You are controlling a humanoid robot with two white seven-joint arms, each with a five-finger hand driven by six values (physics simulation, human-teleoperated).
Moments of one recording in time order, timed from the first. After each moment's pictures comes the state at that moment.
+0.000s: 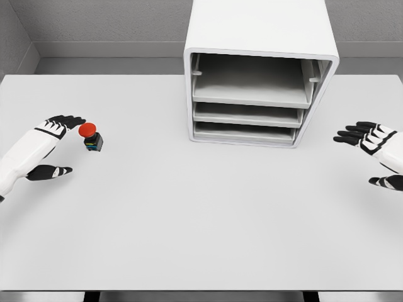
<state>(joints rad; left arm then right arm) 0.00 0.58 0.05 -1.48 -0.56 -0.61 -0.14 0.27 -1.09 -0.06 -1.76 0.35 -0.61 0.04</state>
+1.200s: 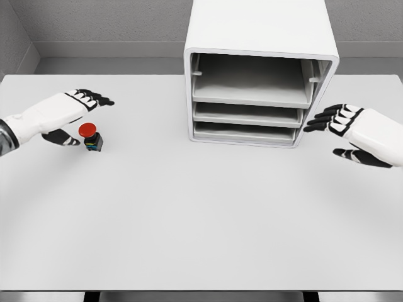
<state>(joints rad) -0.39 0.56 -0.05 -1.43 -0.67 -0.61 -0.61 -0.07 -1.04 0.19 -1.77 0.36 -0.61 0.04</state>
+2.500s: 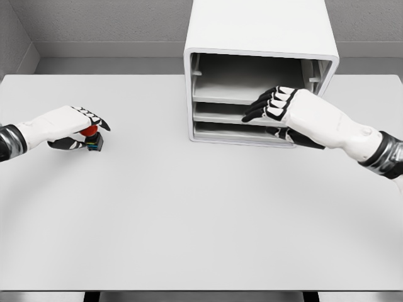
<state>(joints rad) -0.41 0.58 -0.14 -1.33 -0.71 -0.61 -0.61 -0.36 -0.81 0.45 -1.76 0.37 -0.61 0.04</state>
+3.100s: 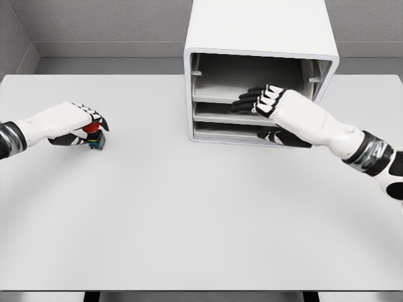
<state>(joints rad) -0.42 0.58 -0.13 -1.36 -0.70 -0.61 -0.61 -0.41 -0.73 0.50 -1.68 0.37 -0.61 0.04</state>
